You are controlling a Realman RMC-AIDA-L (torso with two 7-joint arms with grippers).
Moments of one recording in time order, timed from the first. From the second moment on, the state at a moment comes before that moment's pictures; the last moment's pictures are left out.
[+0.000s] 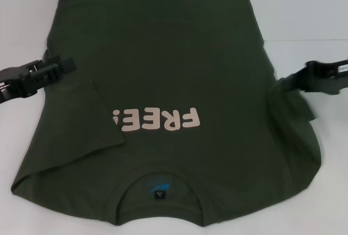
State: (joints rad) left arm -0.39 -2.15 0.44 1.02 1.86 1.65 -1.85; right arm 0.78 1.90 -0.68 -0.66 -2.35 -1.44 2.57
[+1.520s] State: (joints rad) left arm -0.38 -2.13 0.39 0.97 1.83 1.62 -1.85; right arm 0.87 1.97 -0.78 -0.51 -2.29 -1.22 2.57
